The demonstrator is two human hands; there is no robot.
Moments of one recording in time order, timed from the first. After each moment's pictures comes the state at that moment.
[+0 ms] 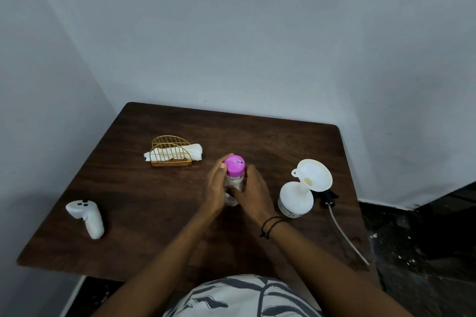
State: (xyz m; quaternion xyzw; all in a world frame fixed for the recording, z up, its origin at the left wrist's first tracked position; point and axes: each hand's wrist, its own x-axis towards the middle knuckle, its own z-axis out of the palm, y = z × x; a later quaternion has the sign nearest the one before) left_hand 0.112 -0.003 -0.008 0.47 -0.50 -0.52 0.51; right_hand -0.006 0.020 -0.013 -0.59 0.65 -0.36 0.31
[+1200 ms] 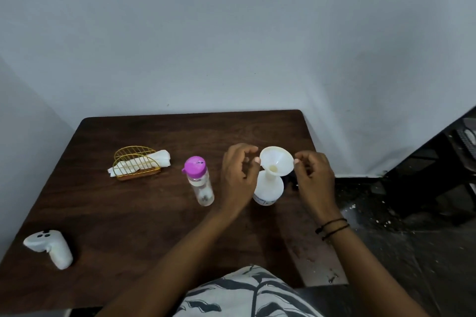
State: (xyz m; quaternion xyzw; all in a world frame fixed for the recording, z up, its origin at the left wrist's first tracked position) left_hand 0.008 0.036 0.061 0.41 -0.70 -0.30 0.50; right_hand -0.172 0.091 0.046 -0.50 0.74 -0.44 0.09
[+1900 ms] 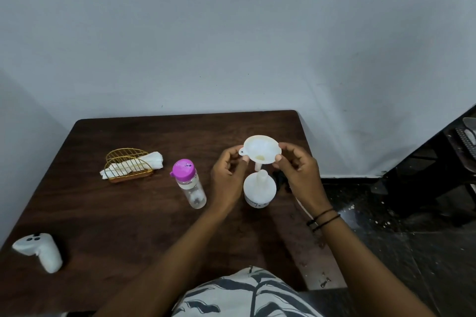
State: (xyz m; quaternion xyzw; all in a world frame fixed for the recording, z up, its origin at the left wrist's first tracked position) left_hand -0.008 0.023 0.041 0.44 -0.58 -0.47 0.50; right_hand -0.176 0.079 0.063 -0.45 0.63 -0.56 0.31
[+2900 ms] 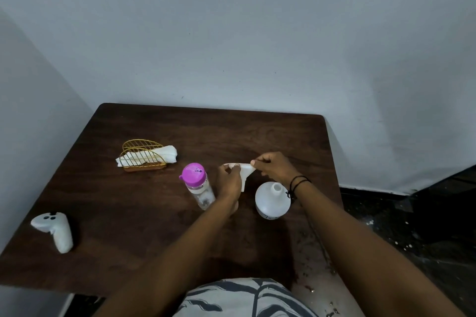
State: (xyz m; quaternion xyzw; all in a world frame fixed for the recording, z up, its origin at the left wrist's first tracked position) left_hand -0.014 -0.036 -0.019 0.70 -0.30 -0.54 0.36; right_hand -0.168 -0.057 -0.014 -0.54 0.64 -0.27 0.48
